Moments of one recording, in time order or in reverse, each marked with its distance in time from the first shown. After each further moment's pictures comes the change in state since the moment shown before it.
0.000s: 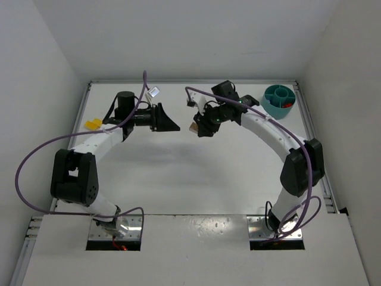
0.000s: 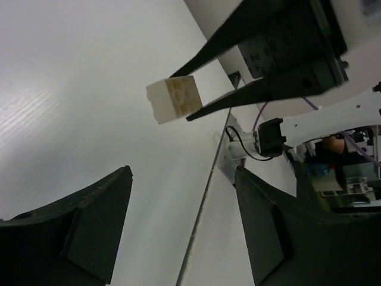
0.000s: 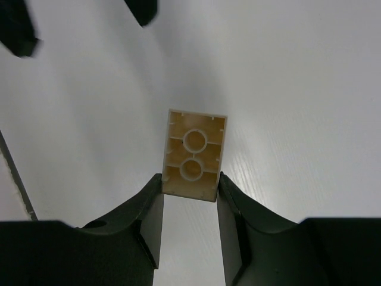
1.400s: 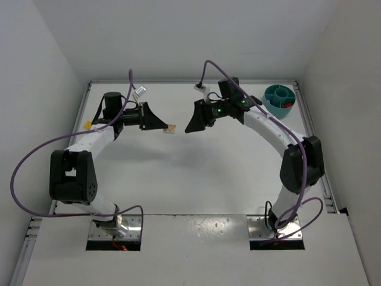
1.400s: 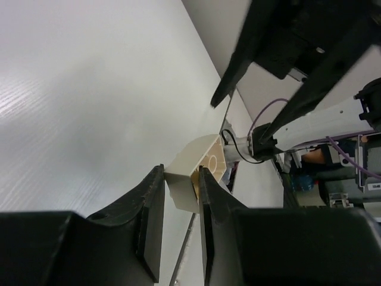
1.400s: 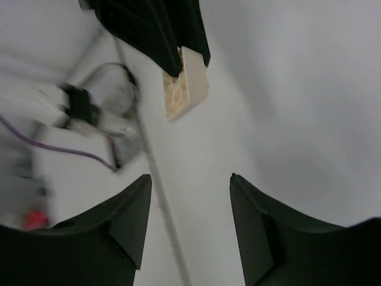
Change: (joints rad) left arm 0.129 0.019 -0.013 -0.005 0.093 -0.027; right arm -0.038 0.016 0.009 0.178 -0.360 0.523
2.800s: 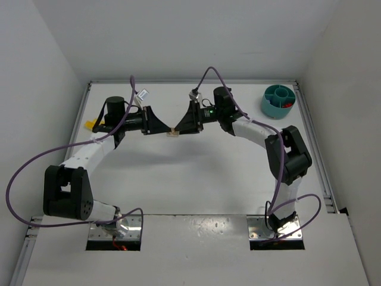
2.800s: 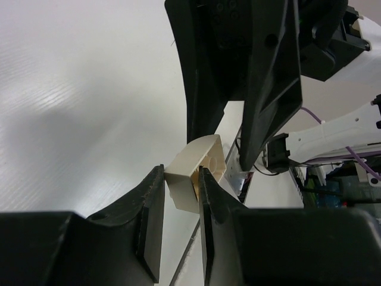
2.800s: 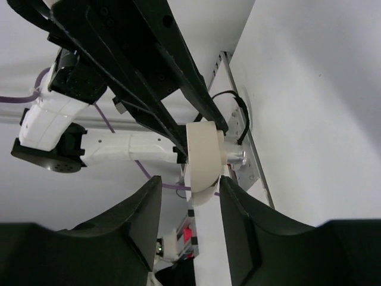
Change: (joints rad) left arm -0.068 -0.159 -0.085 -0.030 -0.180 -0.014; right arm 0.003 0.138 -0.268 0.863 -0.279 0.986
